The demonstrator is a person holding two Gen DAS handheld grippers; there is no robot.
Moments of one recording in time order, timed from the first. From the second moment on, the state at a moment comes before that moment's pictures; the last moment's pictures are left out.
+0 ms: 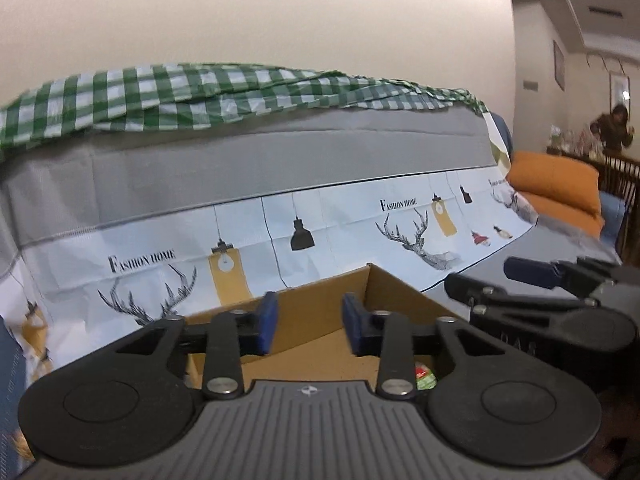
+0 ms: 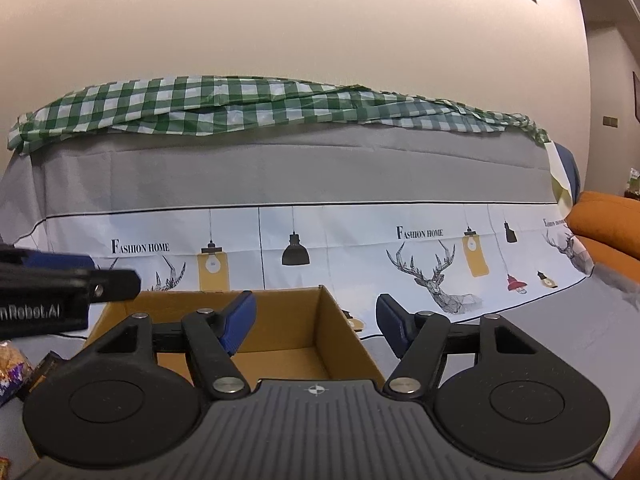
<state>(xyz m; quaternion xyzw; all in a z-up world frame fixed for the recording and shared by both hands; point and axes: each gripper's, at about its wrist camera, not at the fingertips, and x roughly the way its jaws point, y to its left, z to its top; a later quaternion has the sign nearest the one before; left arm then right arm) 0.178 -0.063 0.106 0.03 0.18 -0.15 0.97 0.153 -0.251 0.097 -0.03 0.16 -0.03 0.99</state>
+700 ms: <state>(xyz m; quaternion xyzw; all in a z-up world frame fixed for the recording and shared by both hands) 0.138 0.069 0.050 0.10 0.29 0.01 0.95 0.129 -0.198 0.093 0.00 0.16 0.07 0.98</state>
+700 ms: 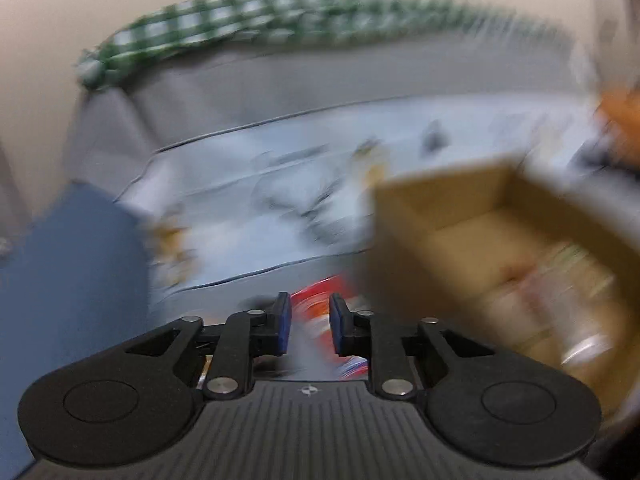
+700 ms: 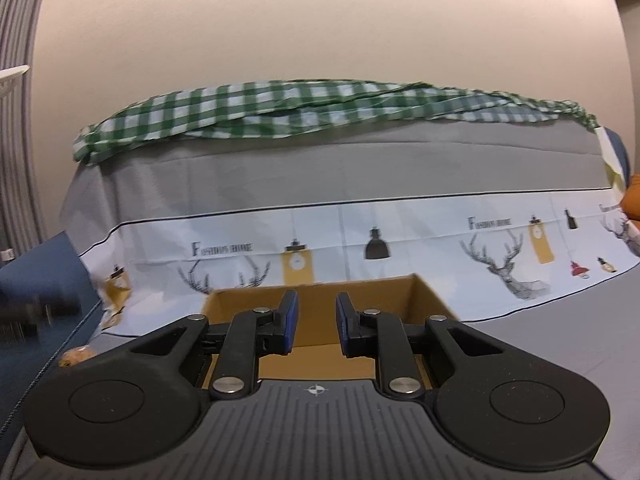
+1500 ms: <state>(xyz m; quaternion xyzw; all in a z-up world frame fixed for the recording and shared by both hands) 0.175 0.171 0.042 -0.10 0.33 0.19 0.92 0.120 -0.026 0.048 -0.07 0.21 0.18 0.96</state>
